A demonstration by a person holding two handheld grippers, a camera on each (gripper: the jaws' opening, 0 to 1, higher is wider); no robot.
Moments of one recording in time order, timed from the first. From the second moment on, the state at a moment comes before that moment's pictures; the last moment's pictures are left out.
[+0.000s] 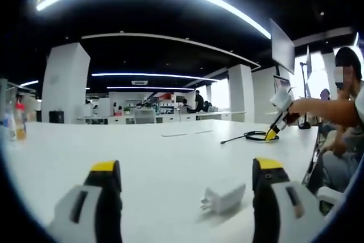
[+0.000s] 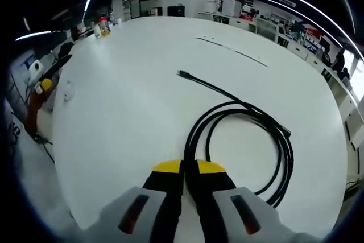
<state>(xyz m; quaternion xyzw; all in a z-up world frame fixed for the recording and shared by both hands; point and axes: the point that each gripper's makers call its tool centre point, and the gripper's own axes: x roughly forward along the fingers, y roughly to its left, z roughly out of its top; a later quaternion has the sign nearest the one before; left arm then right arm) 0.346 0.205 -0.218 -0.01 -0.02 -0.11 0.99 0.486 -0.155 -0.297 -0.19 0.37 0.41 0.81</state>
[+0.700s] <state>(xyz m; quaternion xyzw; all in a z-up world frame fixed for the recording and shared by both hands) 0.343 0.203 -0.212 0.00 -0.03 -0.10 0.99 0.477 -0.156 -0.300 -0.22 0.37 0.42 0.80</state>
